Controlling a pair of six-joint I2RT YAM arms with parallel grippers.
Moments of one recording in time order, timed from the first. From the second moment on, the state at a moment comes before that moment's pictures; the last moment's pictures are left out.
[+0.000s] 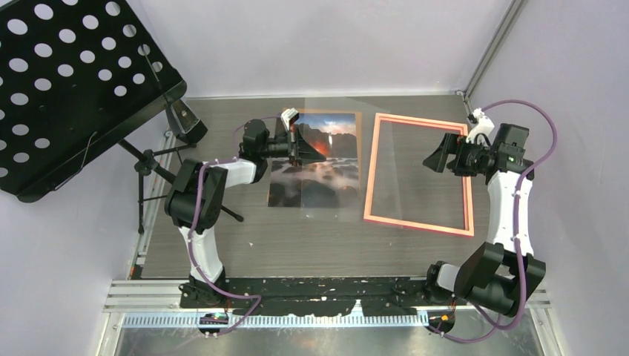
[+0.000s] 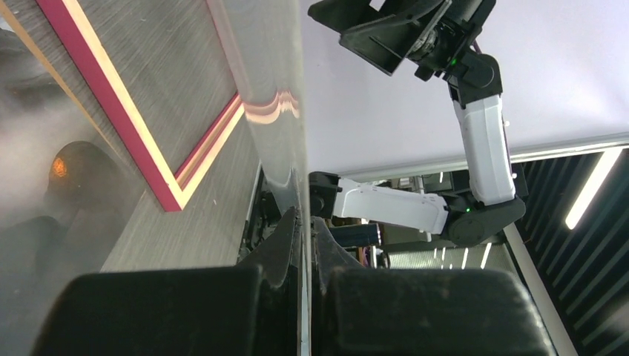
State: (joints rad) left arm -0.34 1.92 1.04 0.87 1.16 -1.30; right arm -0.41 1.24 1.10 -0.73 -0.75 -0.11
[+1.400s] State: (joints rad) left arm -0.34 1.76 1.09 0.60 1.16 -1.17; right arm -0.46 1.81 1.19 -0.51 -0.06 -0.35
